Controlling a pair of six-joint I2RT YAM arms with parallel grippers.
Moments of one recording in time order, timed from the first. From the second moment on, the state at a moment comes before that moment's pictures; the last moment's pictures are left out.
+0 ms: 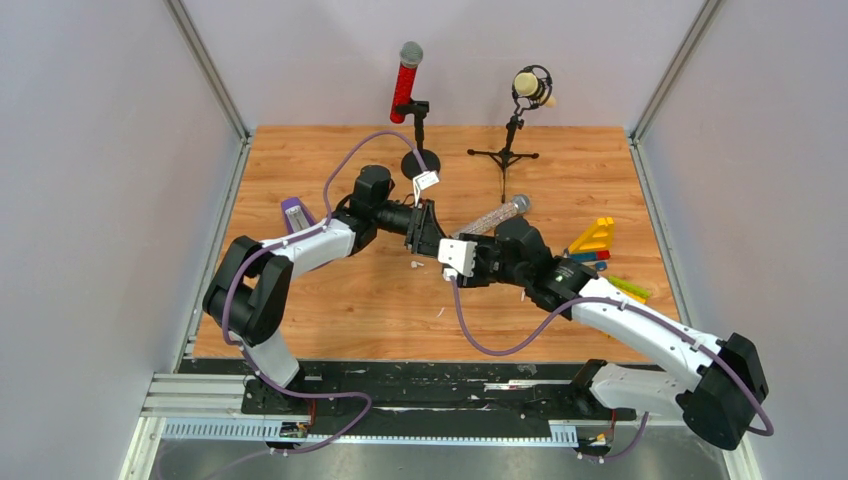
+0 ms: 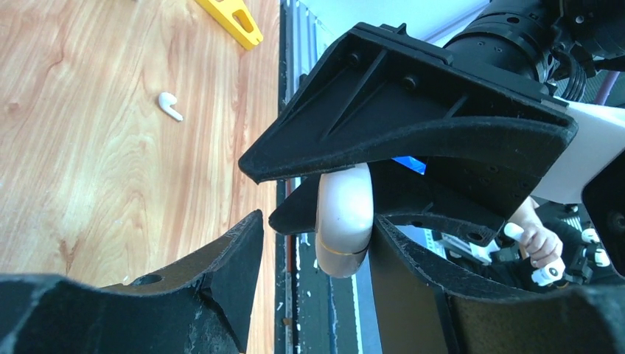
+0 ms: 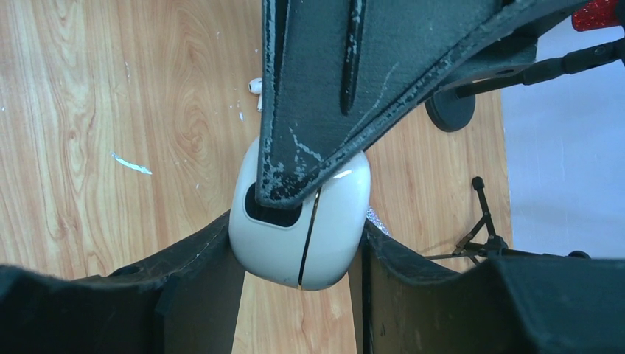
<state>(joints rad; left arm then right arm) -0.52 1.70 1.04 0.32 1.26 -0.54 0.80 1.12 0.83 -0.25 -0.18 -0.80</state>
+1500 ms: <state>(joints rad) -0.53 1.68 1.04 0.45 1.26 -0.60 0.78 1.16 0.85 -0.13 -0.09 -0.68</state>
